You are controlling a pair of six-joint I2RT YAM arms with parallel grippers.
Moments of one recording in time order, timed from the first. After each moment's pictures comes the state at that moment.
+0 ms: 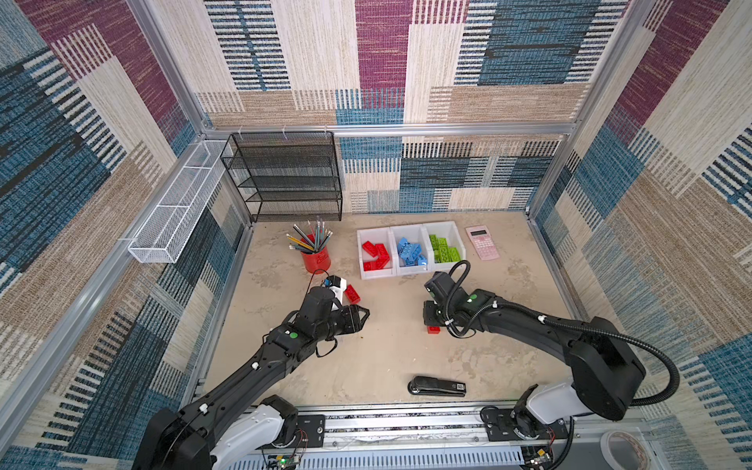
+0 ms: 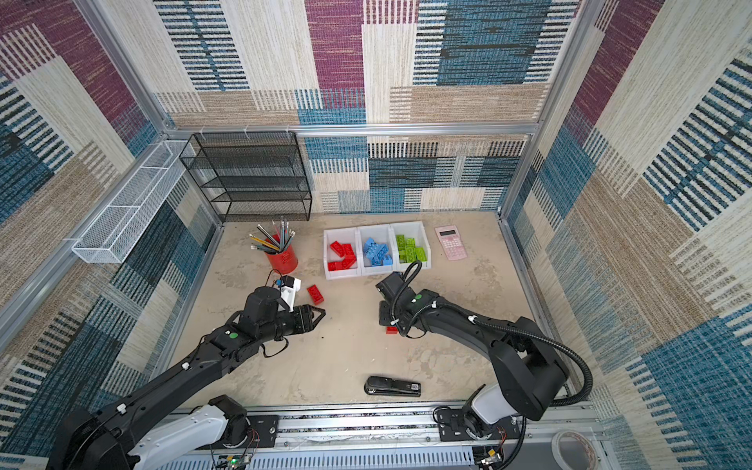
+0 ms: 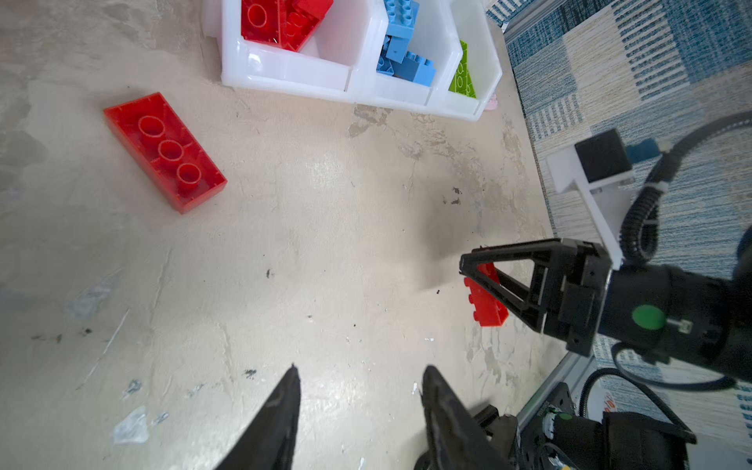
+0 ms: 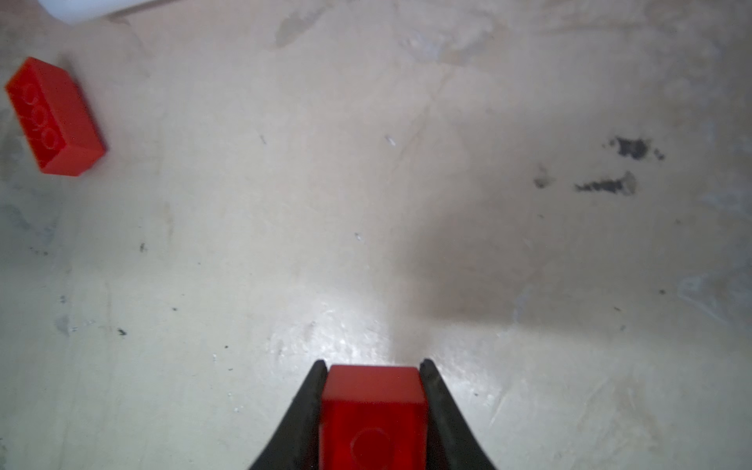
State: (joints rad) left arm -0.53 1.00 0.59 -0.23 0.24 -0.66; right arm 0.70 1.49 0.93 -0.50 0.08 0.66
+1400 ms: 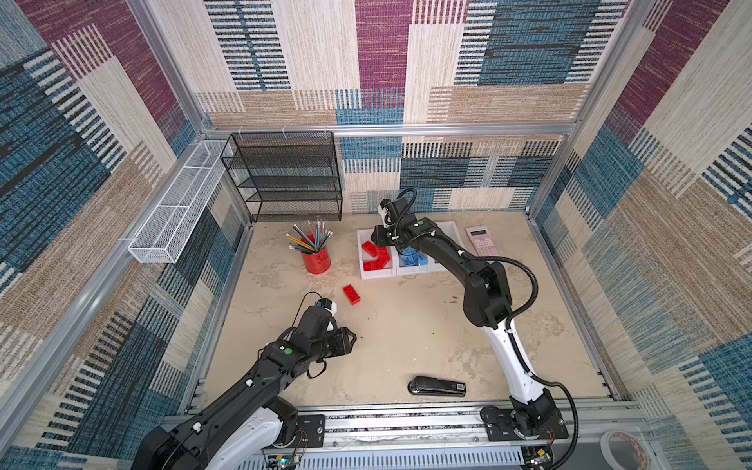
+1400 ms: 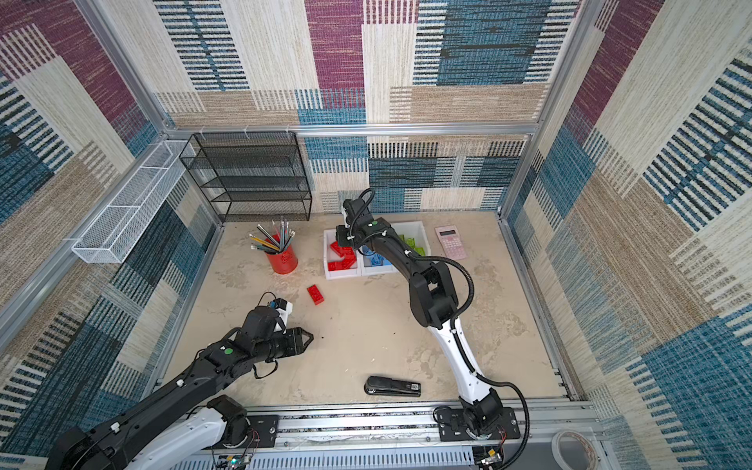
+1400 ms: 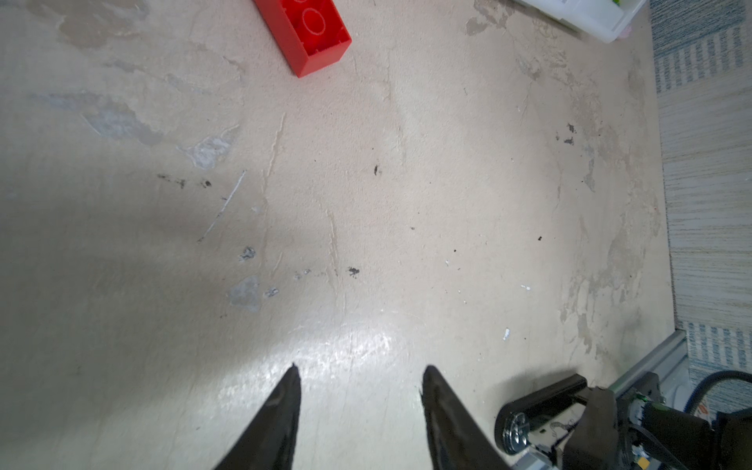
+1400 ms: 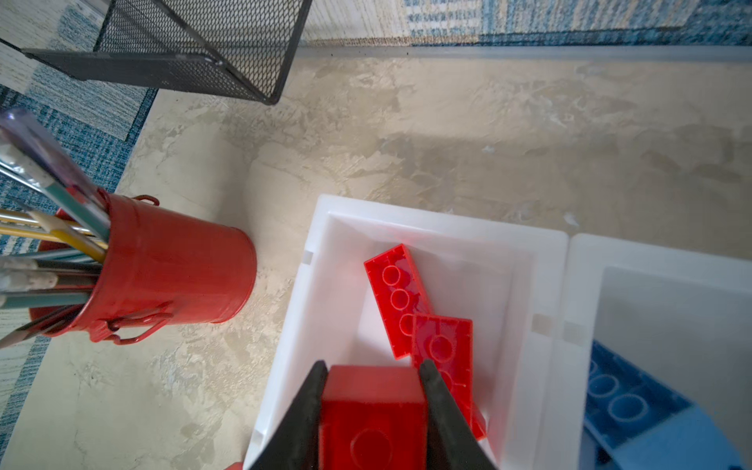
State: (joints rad) left arm -0.53 0.90 0.44 -0.40 0.16 -0.66; right arm 0.55 2.46 2.31 -0.60 -0.15 0.38
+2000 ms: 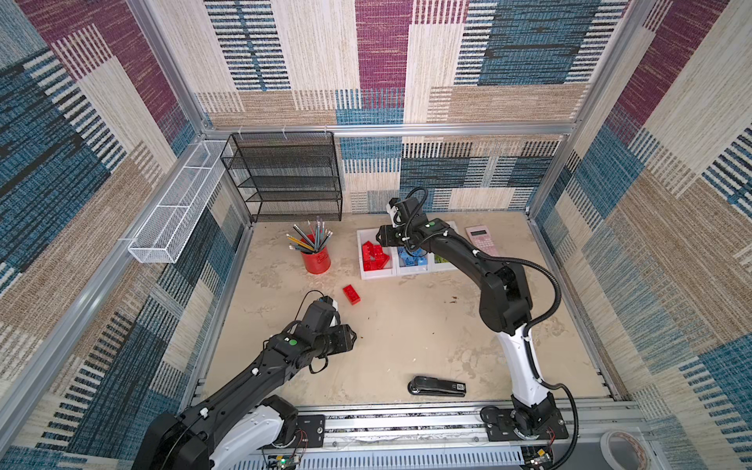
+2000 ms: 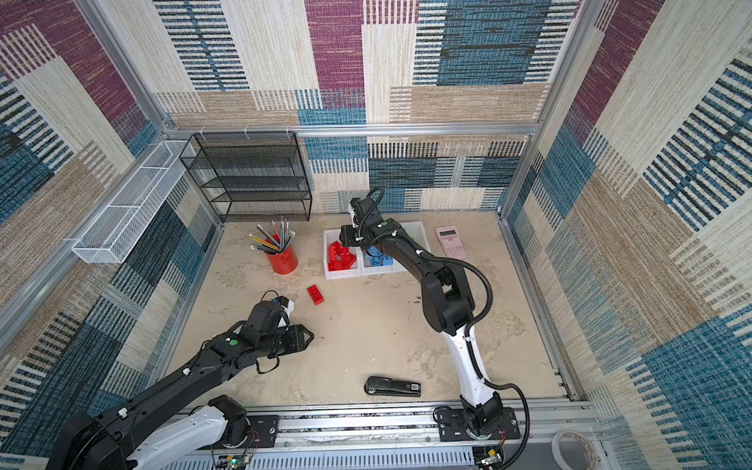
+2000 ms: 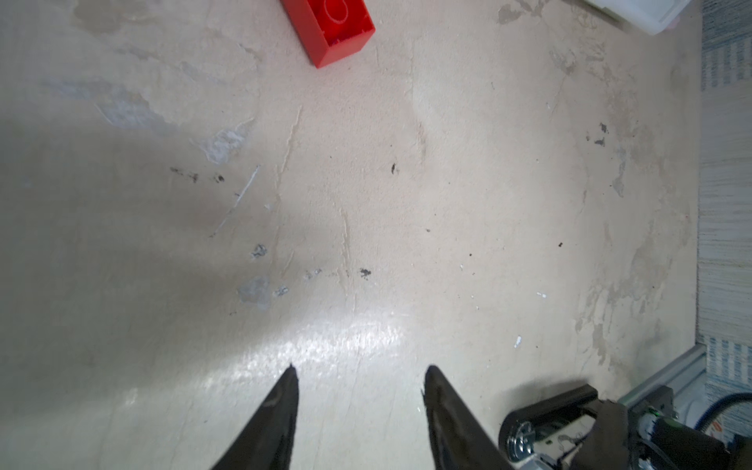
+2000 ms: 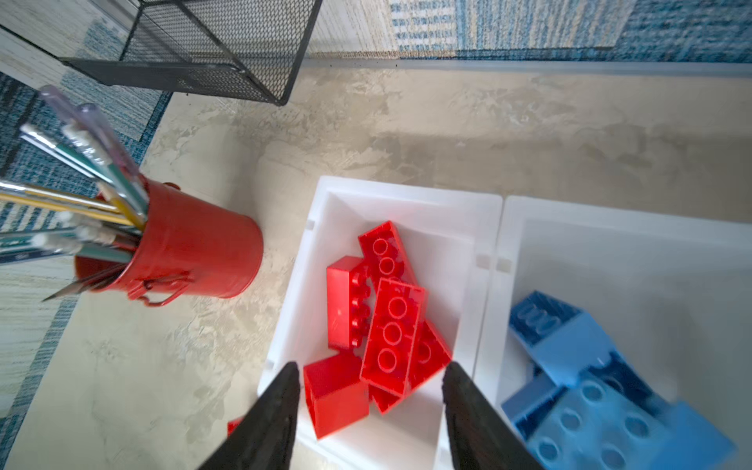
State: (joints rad) left arm -0.53 1.00 0.52 -0.45 0.13 -0.68; right arm 0.54 2.22 2.00 -0.50 -0.15 0.36
